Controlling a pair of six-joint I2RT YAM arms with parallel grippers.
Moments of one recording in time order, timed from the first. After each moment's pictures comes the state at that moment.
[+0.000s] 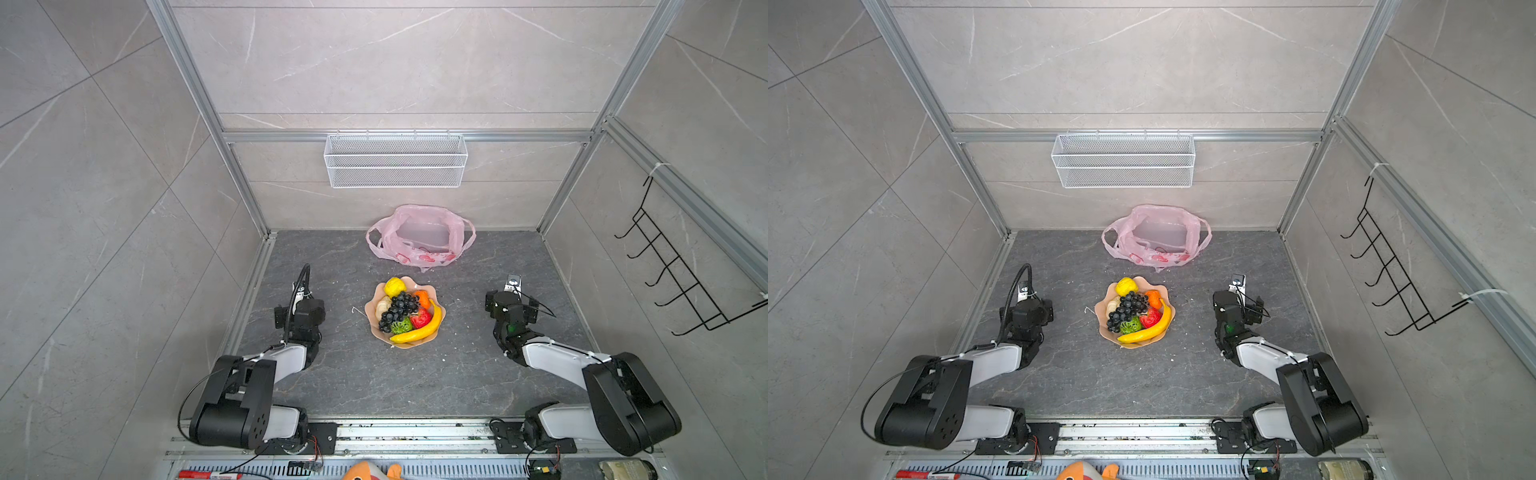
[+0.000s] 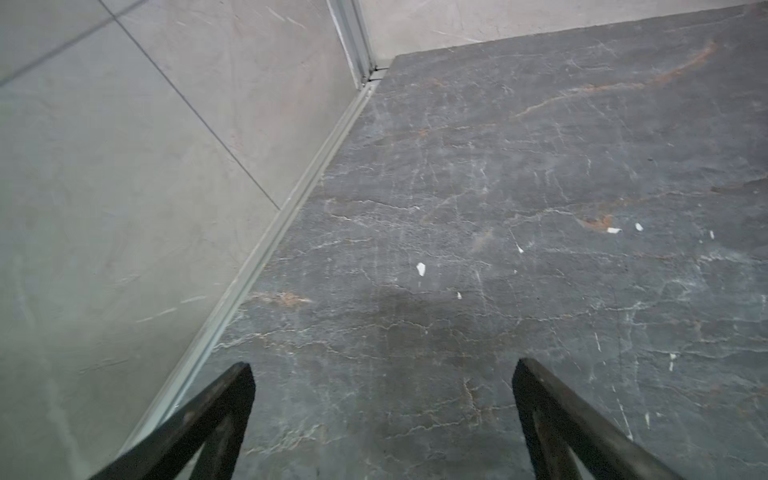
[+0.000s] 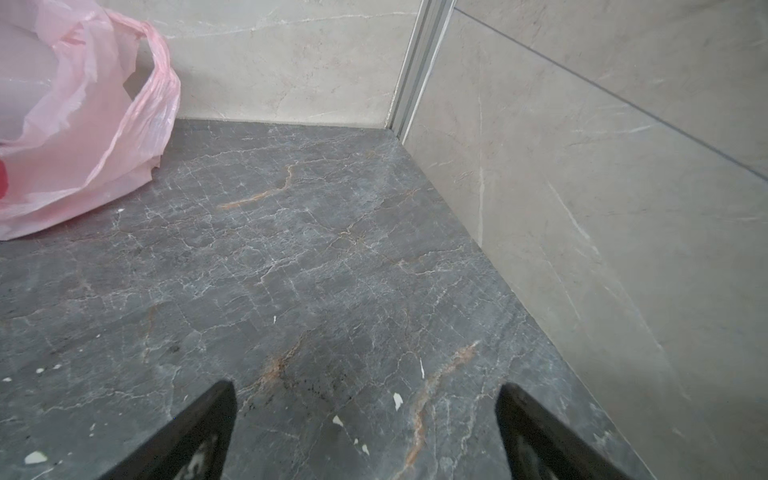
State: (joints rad) left arm -0.15 1.42 0.36 0.56 -0.55 0.01; right arm 0.28 1.38 0.43 0.48 0.71 0.06
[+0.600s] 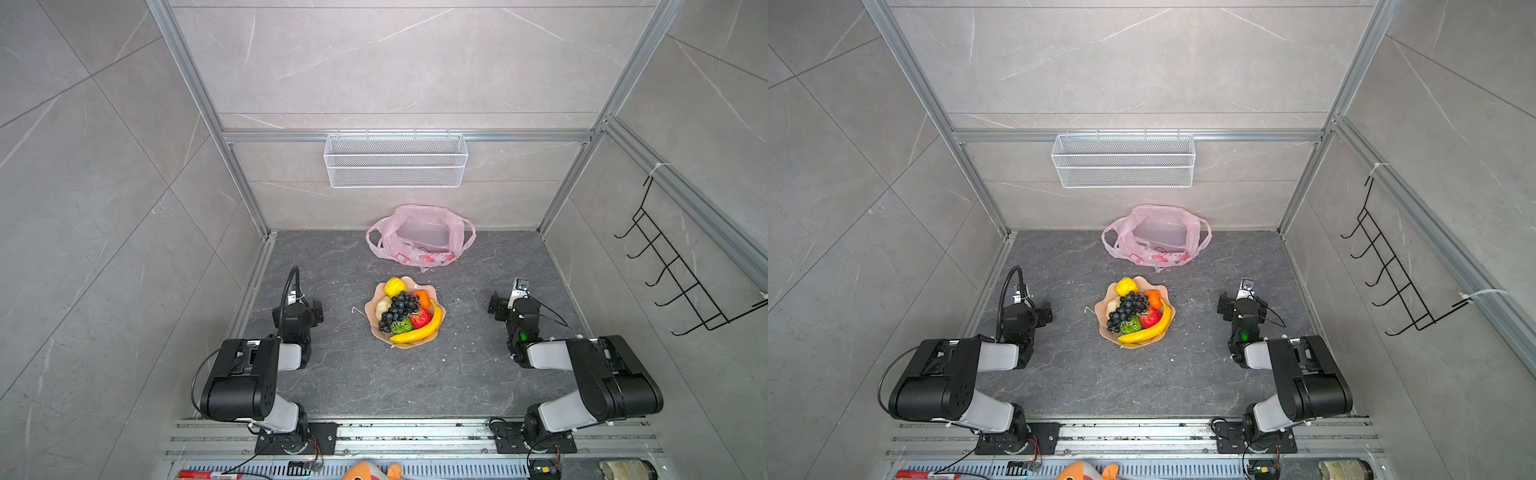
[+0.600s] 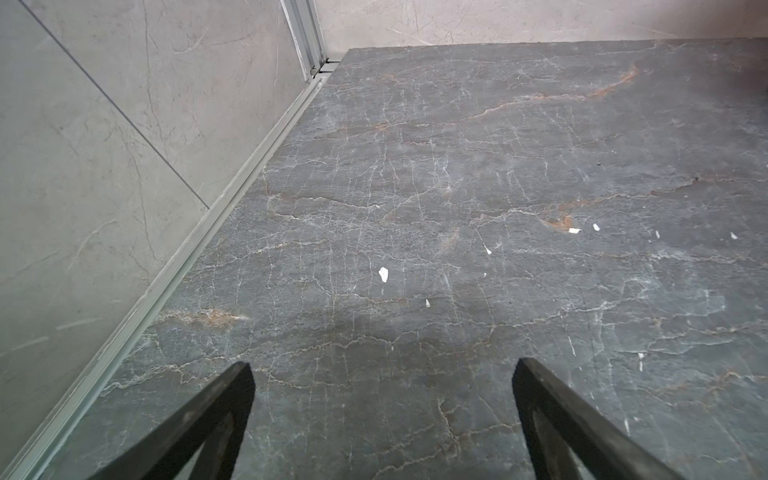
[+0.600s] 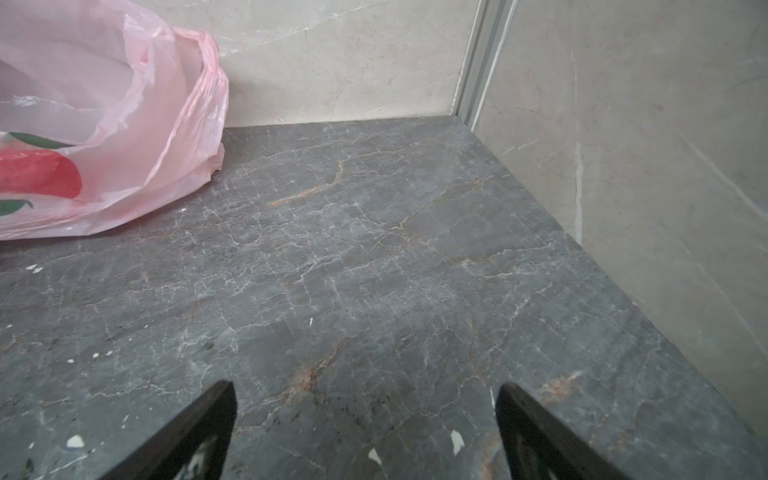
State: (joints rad) left arm -0.02 1.51 0.32 0.76 -0.28 0.00; right arm 0.09 1.51 0.34 0.82 0.32 0.06
